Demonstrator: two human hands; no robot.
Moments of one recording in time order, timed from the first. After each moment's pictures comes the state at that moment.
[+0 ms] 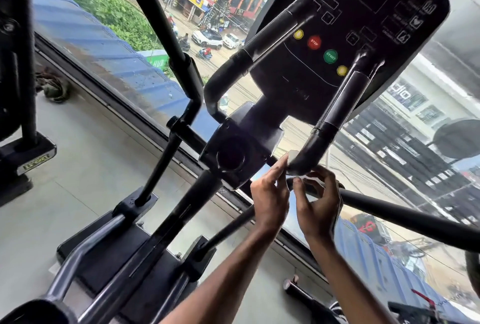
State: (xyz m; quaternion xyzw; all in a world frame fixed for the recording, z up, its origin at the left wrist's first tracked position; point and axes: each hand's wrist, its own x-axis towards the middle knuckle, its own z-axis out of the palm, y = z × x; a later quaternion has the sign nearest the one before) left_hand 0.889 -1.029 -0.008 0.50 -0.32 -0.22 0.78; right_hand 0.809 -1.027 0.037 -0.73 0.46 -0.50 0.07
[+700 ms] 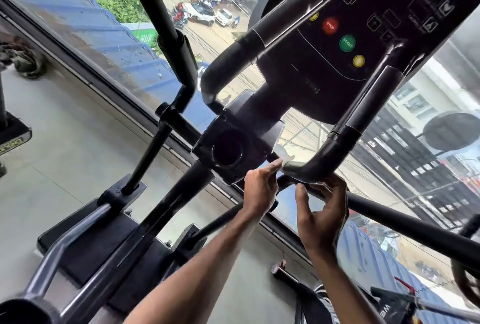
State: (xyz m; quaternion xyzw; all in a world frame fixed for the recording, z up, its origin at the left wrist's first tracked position) left_hand 0.900 -1.093 -0.060 0.53 -0.41 -0.26 0.69; right_hand 0.804 -1.039 0.021 -0.76 0.43 -0.49 -0.01
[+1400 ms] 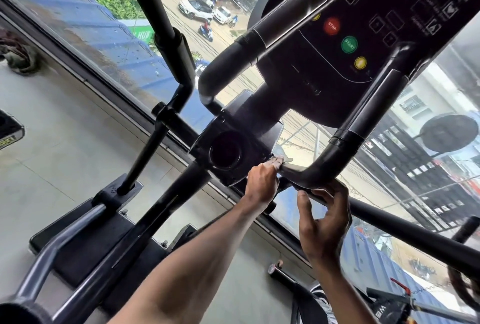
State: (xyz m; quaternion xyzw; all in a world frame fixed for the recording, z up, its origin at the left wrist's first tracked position) left_hand 0.897 -1.138 -0.073 0.57 -0.56 -0.18 0.58; right_hand 0.797 -1.039 0.021 -0.76 0.45 -0.47 0.01
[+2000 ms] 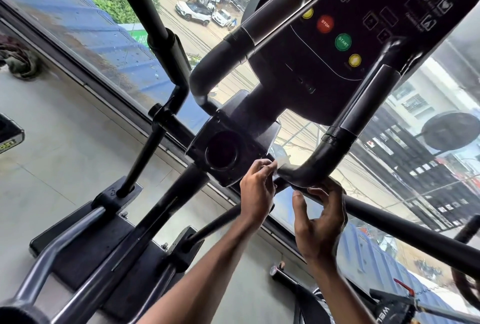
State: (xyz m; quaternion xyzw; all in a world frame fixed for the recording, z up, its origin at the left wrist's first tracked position) left_hand 0.884 -1.106 -0.071 0.54 -0.39 -0.21 0.72; right_hand 0.794 -1.042 0.021 -0.77 0.45 -0.46 0.01
